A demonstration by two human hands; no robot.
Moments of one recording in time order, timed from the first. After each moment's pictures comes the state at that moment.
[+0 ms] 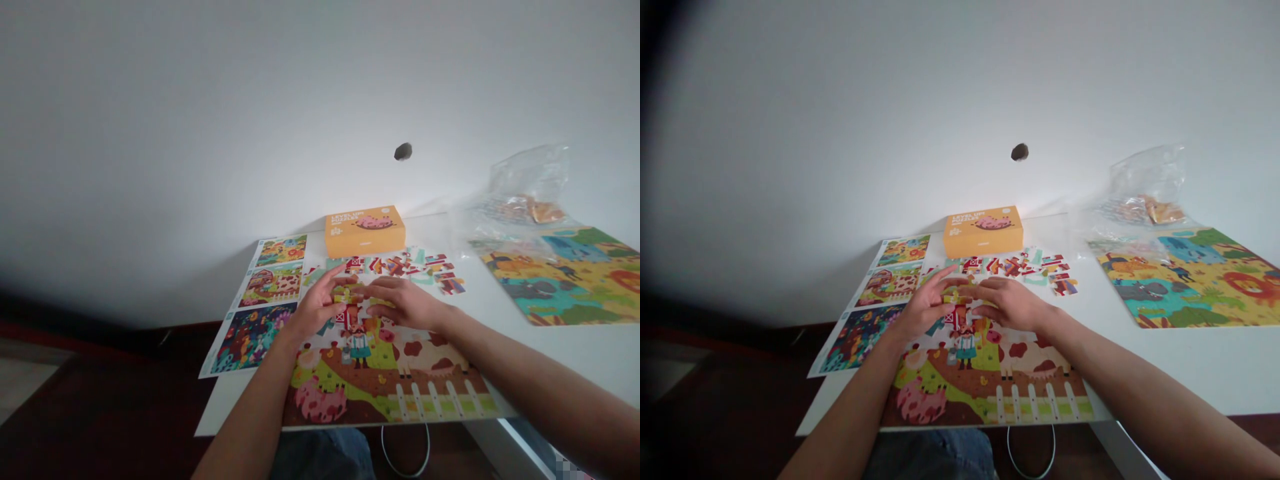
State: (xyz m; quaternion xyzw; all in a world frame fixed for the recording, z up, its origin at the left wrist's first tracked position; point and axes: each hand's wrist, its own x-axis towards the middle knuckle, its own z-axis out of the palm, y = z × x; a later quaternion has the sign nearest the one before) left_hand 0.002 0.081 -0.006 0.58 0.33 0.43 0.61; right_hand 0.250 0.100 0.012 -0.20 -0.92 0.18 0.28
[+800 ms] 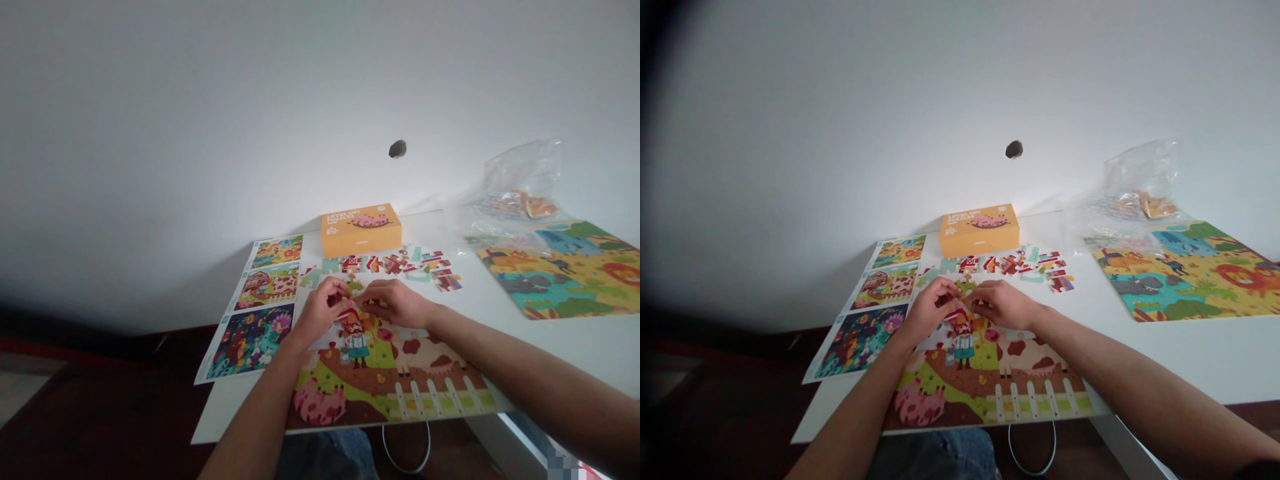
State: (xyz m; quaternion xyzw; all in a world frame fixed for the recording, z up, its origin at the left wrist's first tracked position) left_hand 0.008 0.084 -0.021 0.71 0.47 0.38 0.37; right_hand 0.239 0.102 0.001 -0.21 -0.90 0.25 0.29
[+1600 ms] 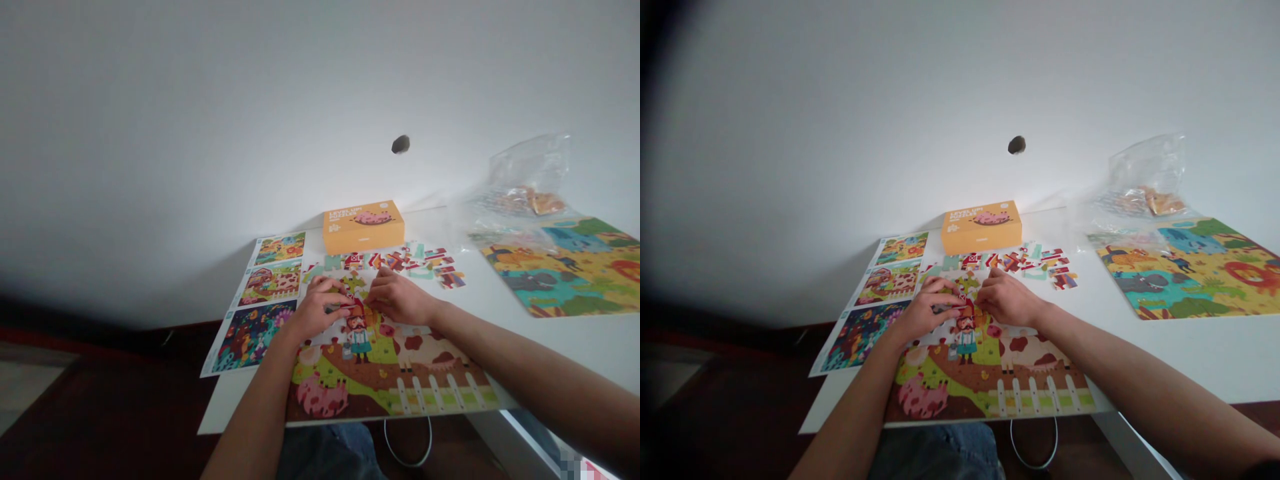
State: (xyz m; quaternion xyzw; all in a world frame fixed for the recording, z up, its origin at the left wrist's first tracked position) left_hand -0.017 0.086 -0.015 0.87 0.41 0.24 0.15; right_hand 0.242 0.104 0.000 -0.23 -0.93 0.16 0.25
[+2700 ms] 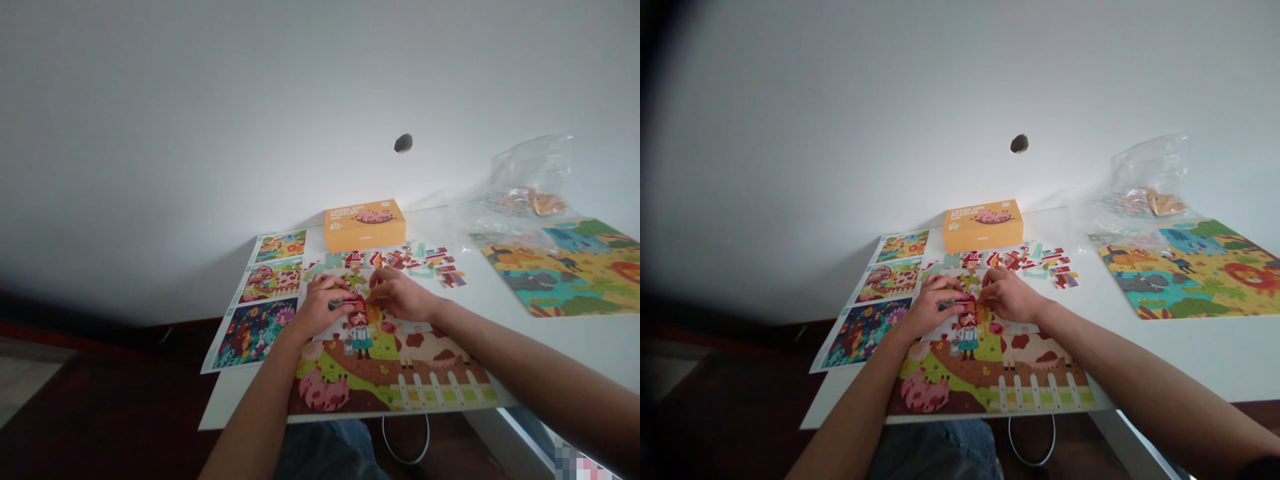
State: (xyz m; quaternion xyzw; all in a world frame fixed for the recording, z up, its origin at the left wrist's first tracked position) left_hand -0.008 0.084 -0.016 0.86 0.45 0.23 0.12; right_hand 0.246 0.107 -0.007 -0.26 -0.91 0.19 0.25
